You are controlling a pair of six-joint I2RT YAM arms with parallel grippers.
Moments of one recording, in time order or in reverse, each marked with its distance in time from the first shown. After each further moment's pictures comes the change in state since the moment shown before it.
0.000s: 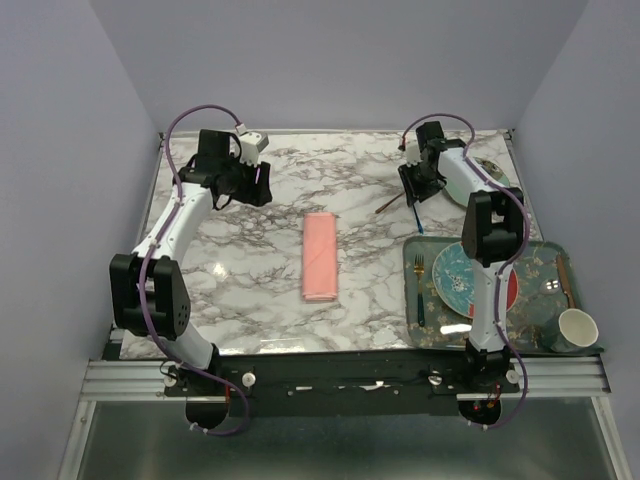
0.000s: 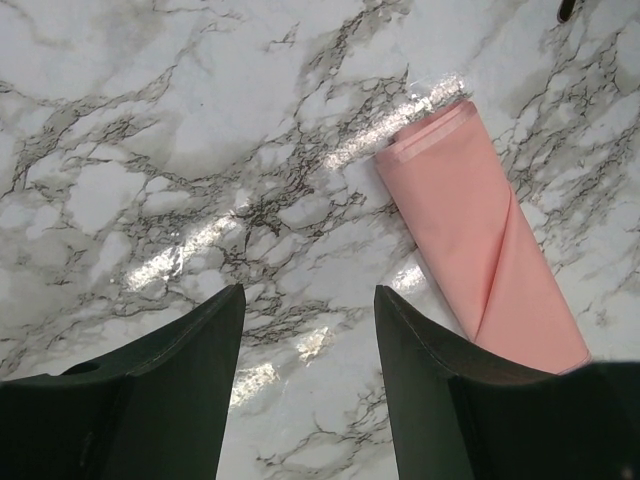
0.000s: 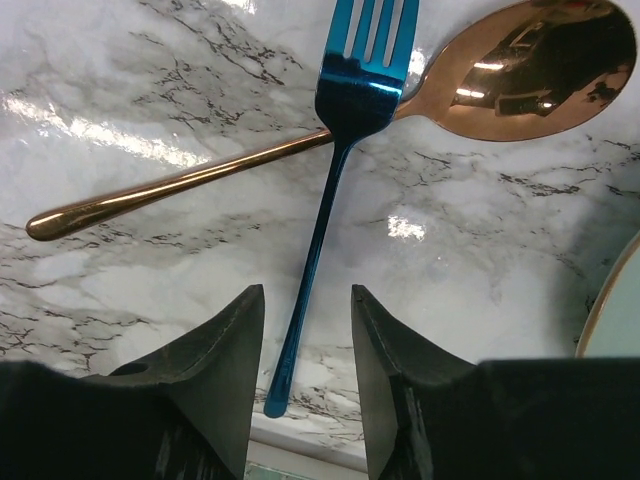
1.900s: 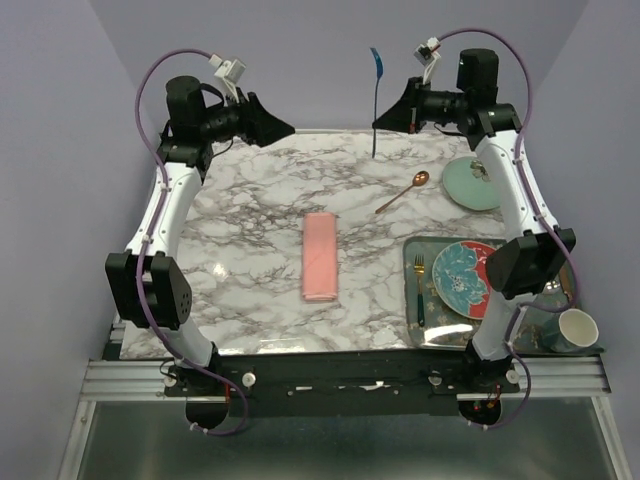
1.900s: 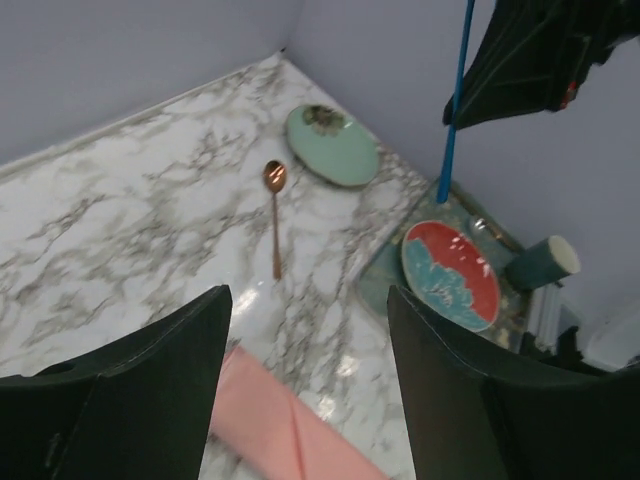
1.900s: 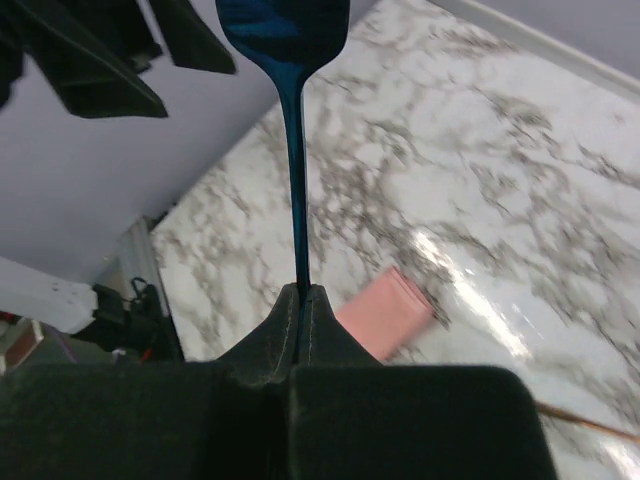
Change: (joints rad) left arm 0.066 0.066 0.275 0.379 0.533 -0.449; right arm 0.025 -0.344 0.225 0.126 -0.843 0.317
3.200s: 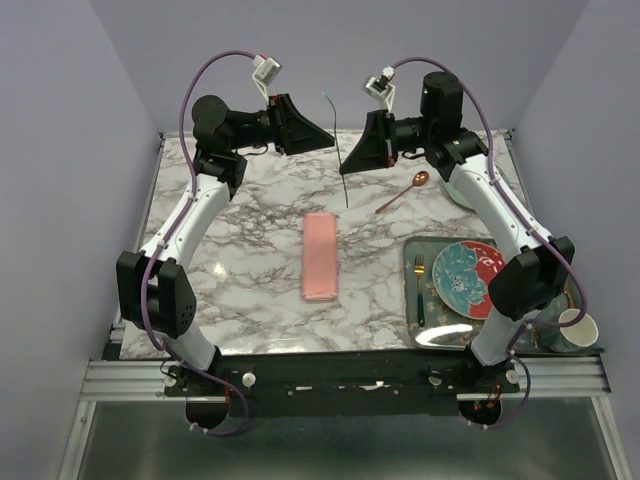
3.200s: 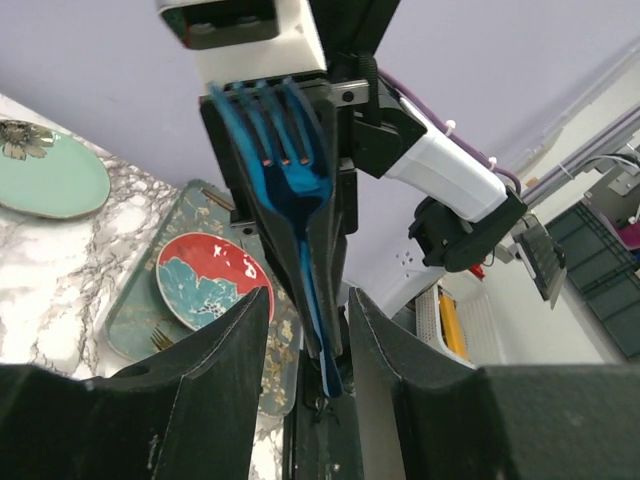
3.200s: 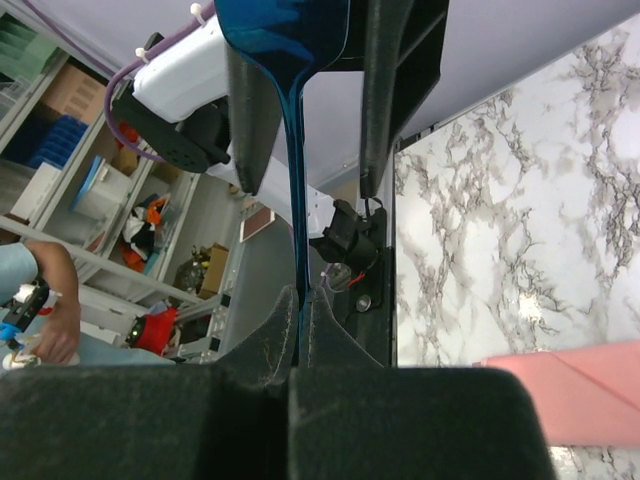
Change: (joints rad) left arm -0.208 -0.026 -0.121 0.758 0.226 -0.806; right arm 0.203 -0.166 -0.333 0.492 -0.449 0.455
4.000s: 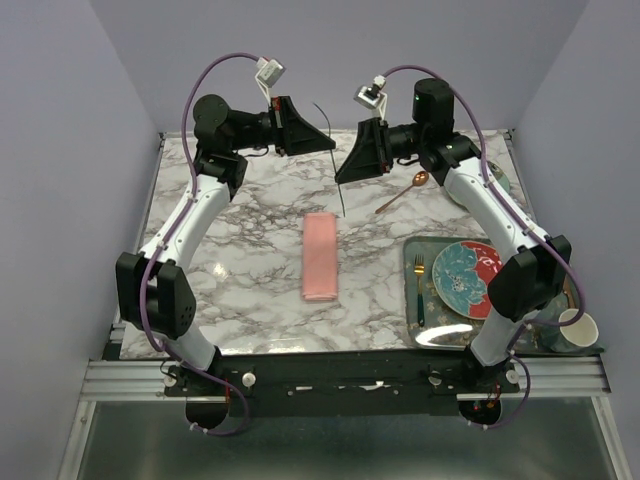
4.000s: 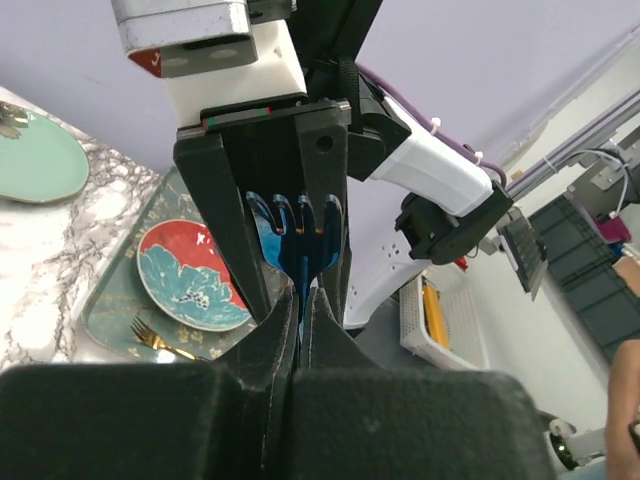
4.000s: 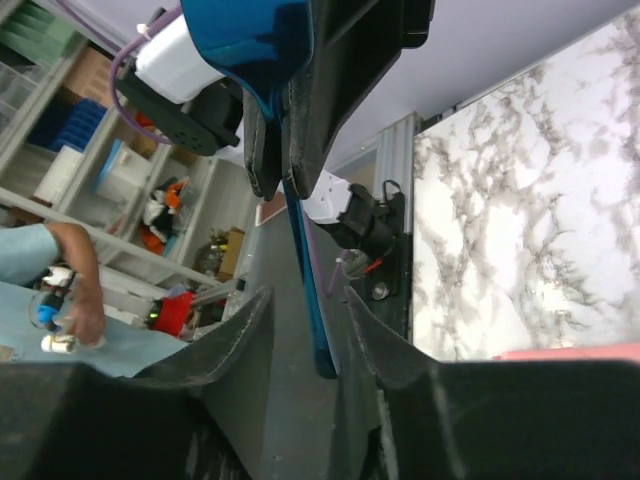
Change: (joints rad) left arm -0.010 -0.008 0.000 0.008 0.028 -0.036; right arm 0.027 -0.002 -0.042 0.000 -0.034 0.000
